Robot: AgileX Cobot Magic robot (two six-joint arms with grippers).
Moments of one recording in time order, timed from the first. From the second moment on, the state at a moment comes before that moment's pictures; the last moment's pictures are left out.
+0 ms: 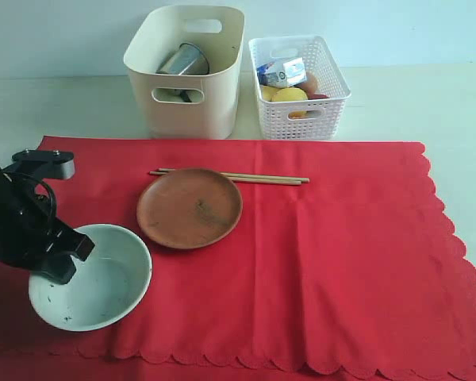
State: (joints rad) left arm -0.26 1.72 -0.78 -0.35 0.70 0.38; right arm -0.02 0.09 0.00 0.03 0.27 -0.10
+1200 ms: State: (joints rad) left arm -0.26 1.74 -1.40 -0.38 0.36 0.38; right arm -0.02 0.09 0.00 0.03 0.27 -0.10
